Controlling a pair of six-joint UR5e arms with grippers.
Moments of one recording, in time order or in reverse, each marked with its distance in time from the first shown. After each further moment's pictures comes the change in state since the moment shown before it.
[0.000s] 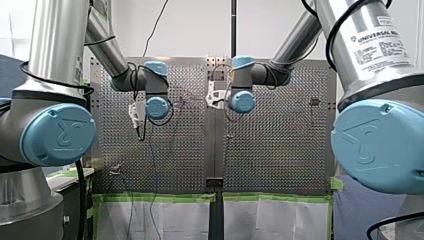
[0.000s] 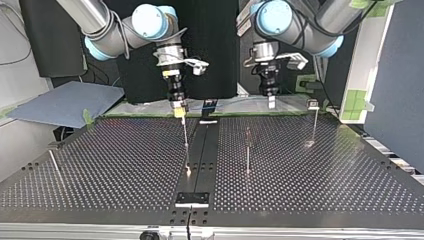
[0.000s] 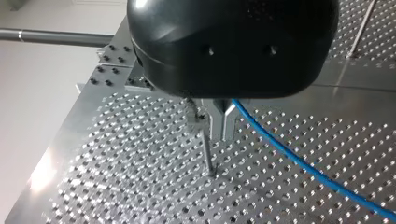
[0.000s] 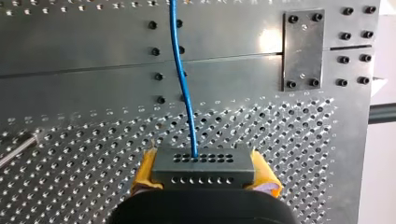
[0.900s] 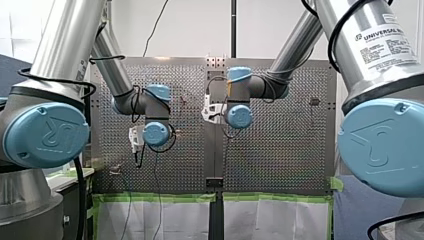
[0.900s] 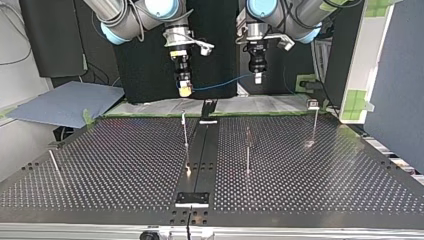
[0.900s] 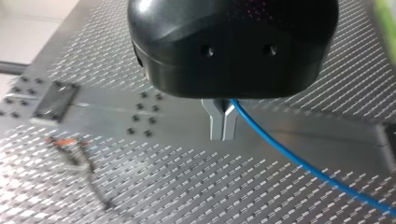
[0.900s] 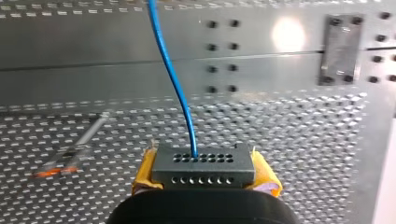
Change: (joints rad) left arm -0.102 -0.142 -0.132 0.149 -0.035 0.024; right arm 0.073 0.011 0.133 -0.105 0.109 -0.026
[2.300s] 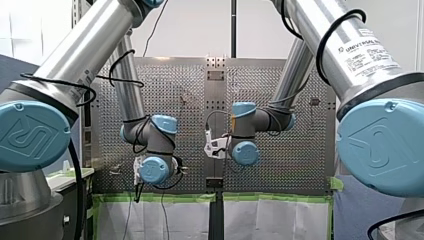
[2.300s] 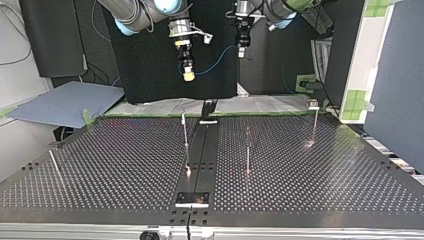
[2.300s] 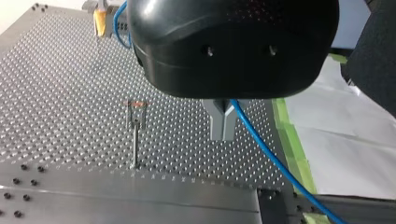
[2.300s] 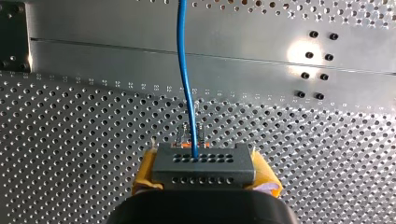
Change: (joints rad) left arm -0.209 -0.283 -0.063 0.183 -0.047 0.037; right arm -0.003 0.180 0.139 -0.247 -0.025 -0.122
